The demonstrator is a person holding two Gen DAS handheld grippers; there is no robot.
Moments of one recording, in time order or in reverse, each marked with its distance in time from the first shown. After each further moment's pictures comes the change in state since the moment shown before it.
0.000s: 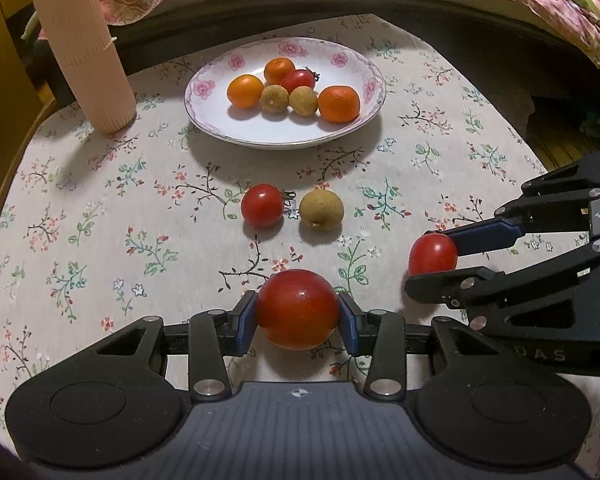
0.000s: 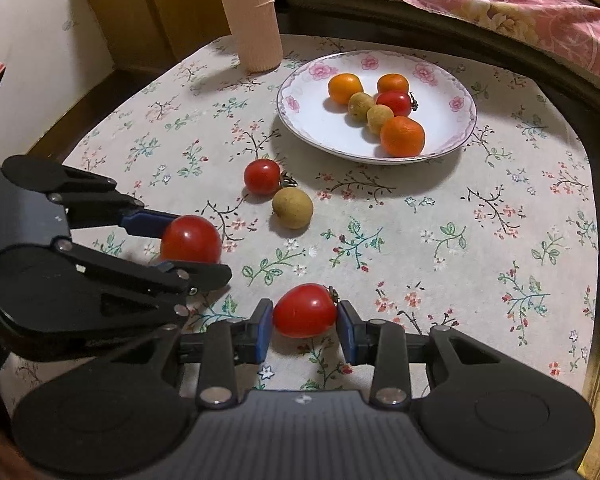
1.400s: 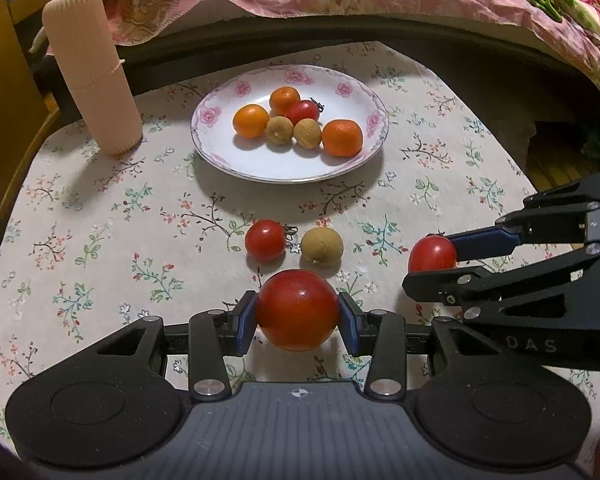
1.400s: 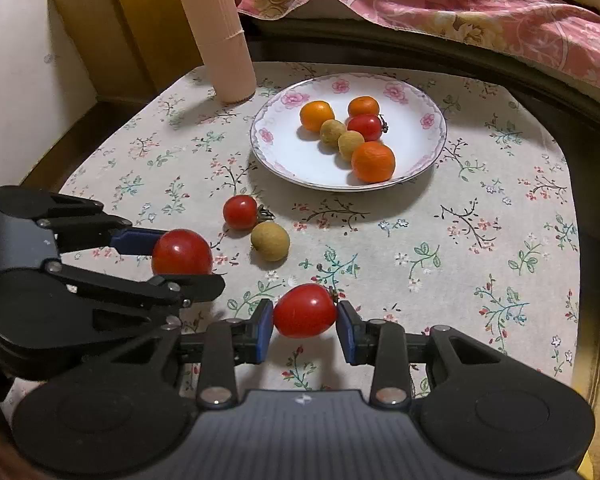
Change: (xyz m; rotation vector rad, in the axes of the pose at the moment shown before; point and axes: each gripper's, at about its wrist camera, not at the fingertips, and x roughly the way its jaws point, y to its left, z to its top) left arm -0.008 0.002 0.013 -0.031 -0.046 0.000; right arm -0.011 -0.013 0.011 0.072 -0.047 -0.019
